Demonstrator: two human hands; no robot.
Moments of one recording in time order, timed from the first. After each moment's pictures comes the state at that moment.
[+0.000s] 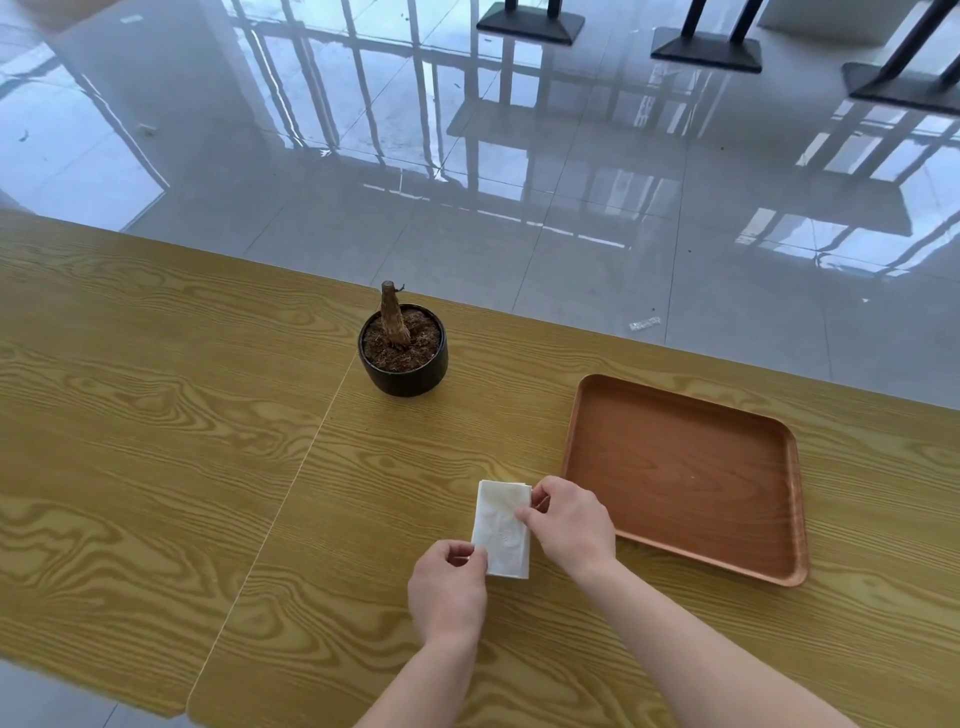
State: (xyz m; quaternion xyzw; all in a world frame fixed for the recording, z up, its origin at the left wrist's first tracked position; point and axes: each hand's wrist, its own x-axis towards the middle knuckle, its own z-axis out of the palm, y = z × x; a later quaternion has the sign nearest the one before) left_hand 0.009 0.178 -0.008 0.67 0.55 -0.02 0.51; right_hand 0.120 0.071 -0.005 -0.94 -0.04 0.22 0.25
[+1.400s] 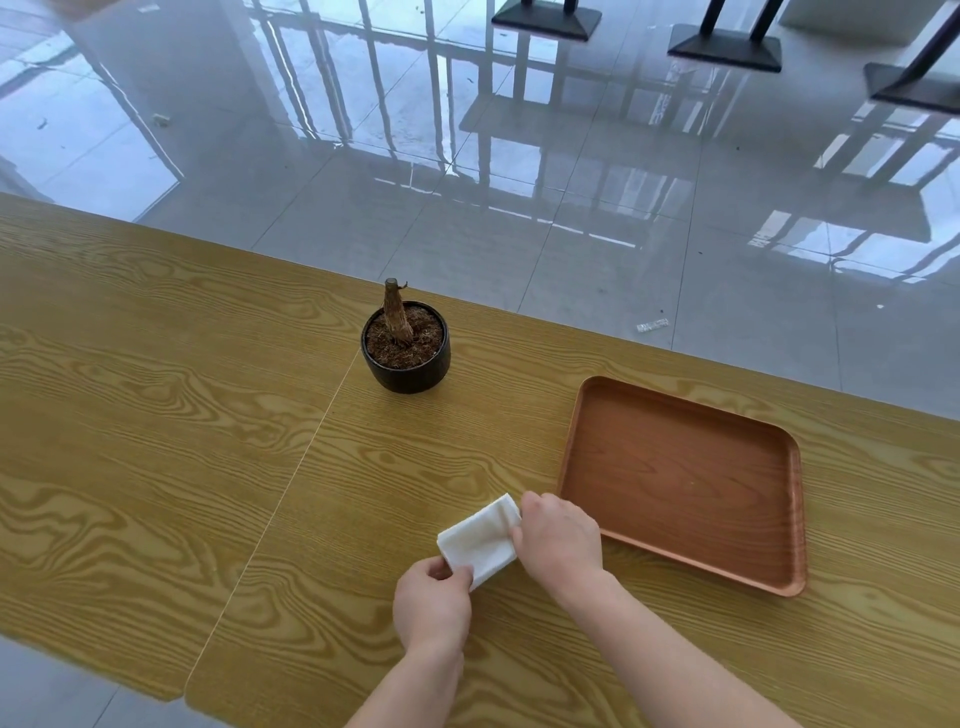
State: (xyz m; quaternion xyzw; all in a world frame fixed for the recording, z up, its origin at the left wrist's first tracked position) left_hand -0.004 0.177 -0.004 0.59 0.61 -0.03 0.53; right_hand 0.106 0.080 -0.008 -0.96 -0.20 0.19 0.09
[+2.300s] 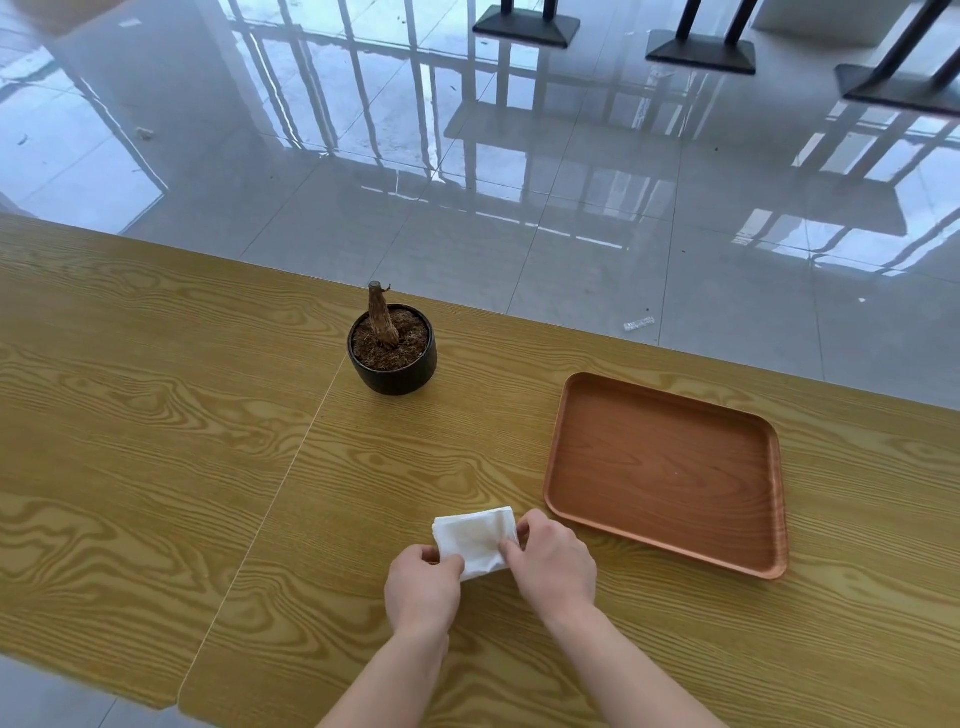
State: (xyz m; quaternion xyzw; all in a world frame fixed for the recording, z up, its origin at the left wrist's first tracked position) left_hand 0.004 0.188 0.000 0.66 0.56 -0.06 0.50; right_hand 0.074 0.064 -0.019 -0.95 -0.05 0.21 0.21
